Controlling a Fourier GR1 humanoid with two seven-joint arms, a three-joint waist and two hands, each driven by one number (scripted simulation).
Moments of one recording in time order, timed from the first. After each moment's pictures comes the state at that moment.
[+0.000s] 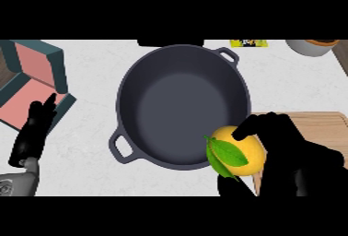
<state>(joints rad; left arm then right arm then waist) -0.11 0.33 0.07 -1.44 -0.15 0.11 0.38 -0.48 -0.01 0.62 -2.25 1.49 0.40 1.11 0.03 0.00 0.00</state>
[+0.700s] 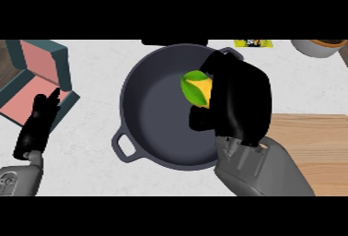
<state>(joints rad) -0.16 0.32 0.07 -1.42 -0.16 0.10 0.40 -0.72 -0.01 0.39 -1.77 1.08 0.27 1.18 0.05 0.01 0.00</state>
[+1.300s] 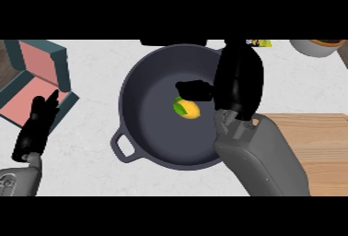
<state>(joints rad) -0.14 0.32 0.08 -1.42 -0.15 0.09 0.39 -0.76 -0.01 0.31 -1.61 1.00 -0.19 1.10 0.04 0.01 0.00</state>
